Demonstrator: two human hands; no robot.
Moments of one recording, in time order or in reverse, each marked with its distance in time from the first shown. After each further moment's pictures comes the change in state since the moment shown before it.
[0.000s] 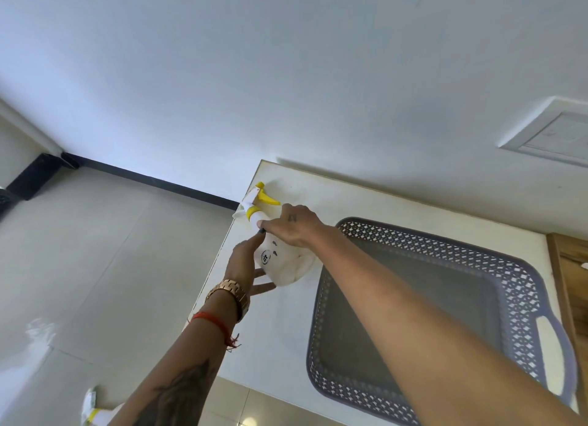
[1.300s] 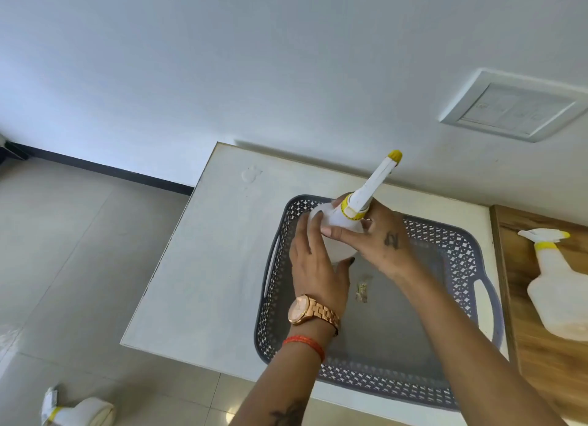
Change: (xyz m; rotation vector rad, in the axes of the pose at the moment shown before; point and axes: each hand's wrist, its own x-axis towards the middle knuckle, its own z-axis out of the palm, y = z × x) left_hand -0.060 -0.082 0.154 0.655 0.194 0.945; right_hand -0.114 0.145 -0.048 0.409 0.527 -0.231
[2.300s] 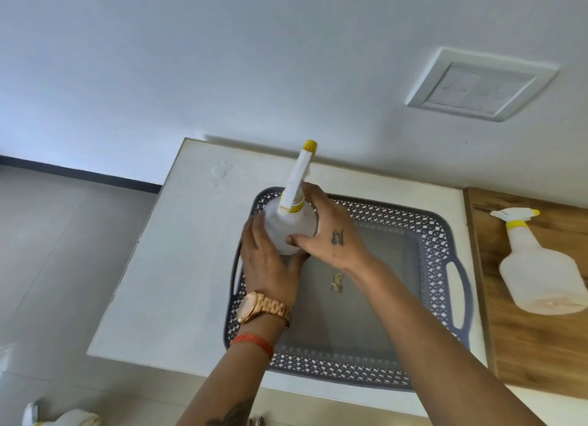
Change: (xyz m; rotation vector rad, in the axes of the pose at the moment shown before) left_hand 0.006 -0.020 -0.011 0.078 0.016 -0.072; right_hand 0.007 0.021 0.019 -0.164 -0.093 -0.149
